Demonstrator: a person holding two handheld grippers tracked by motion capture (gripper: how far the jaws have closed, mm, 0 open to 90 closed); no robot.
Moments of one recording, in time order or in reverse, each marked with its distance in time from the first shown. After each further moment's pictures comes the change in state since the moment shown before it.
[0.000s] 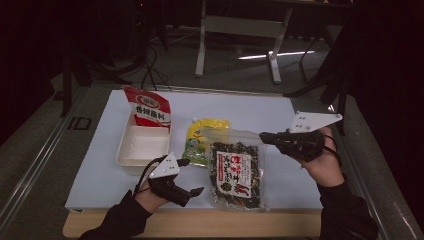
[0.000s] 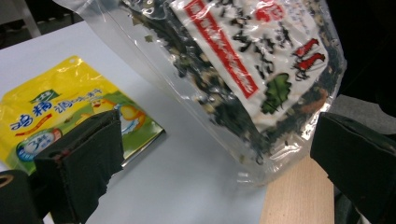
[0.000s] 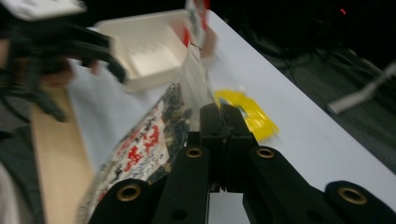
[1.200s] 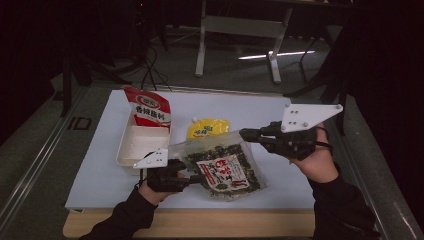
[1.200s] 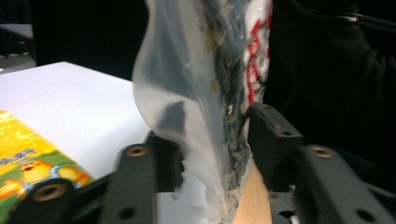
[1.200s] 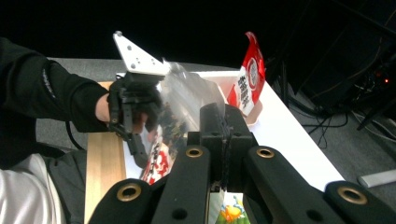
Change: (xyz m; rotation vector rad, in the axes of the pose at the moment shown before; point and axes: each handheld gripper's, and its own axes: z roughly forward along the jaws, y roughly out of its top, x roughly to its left) left arm 0.015 0.000 -0.006 -0.255 -0.288 -0.075; right arm 0.033 0.062 -0.007 -0.133 0.149 -0.140
